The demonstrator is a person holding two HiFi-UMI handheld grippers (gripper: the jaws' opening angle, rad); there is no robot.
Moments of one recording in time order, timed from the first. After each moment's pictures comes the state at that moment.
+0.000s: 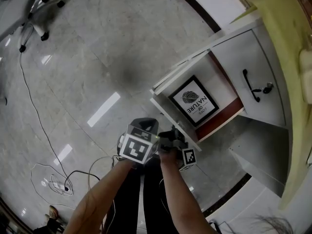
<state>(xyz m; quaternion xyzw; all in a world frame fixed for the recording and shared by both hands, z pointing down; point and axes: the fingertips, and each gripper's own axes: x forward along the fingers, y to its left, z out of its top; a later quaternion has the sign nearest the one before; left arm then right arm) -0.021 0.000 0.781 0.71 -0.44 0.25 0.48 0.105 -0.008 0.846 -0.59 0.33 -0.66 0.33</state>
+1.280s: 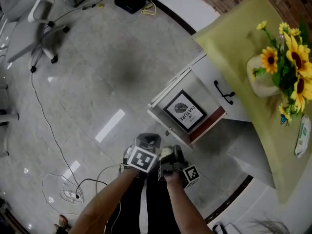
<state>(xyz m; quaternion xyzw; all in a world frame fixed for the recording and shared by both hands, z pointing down) 0.005 0.016 0.695 0.74 -0.40 0.29 0.46 0.127 0.047 0.758 -0.55 0.40 -0.70 0.23</state>
